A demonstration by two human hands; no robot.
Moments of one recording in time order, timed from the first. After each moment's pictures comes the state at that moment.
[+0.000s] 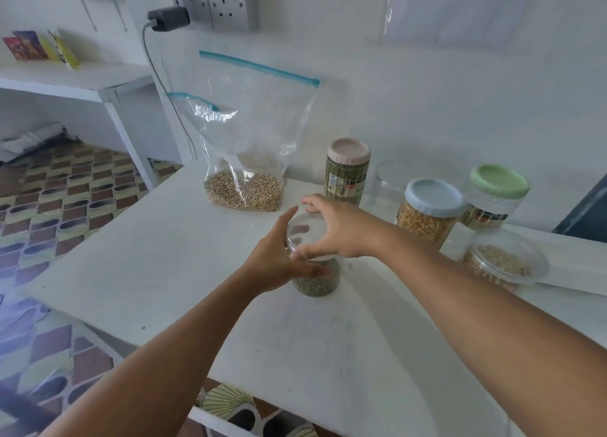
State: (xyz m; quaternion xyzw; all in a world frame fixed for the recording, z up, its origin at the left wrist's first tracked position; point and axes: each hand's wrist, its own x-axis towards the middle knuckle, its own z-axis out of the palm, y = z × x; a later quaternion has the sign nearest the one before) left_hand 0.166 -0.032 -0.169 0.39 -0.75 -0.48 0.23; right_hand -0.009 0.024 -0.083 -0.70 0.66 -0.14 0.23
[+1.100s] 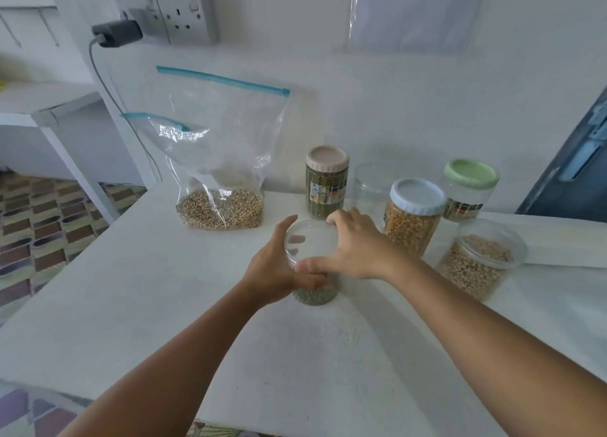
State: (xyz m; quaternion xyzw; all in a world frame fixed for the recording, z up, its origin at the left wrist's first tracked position) left_hand 0.155 -0.056 -0.172 0.35 -0.81 -0.43 0.20; right_hand -0.009 0.044 -0.097 -0.58 0.78 -0.15 0.16
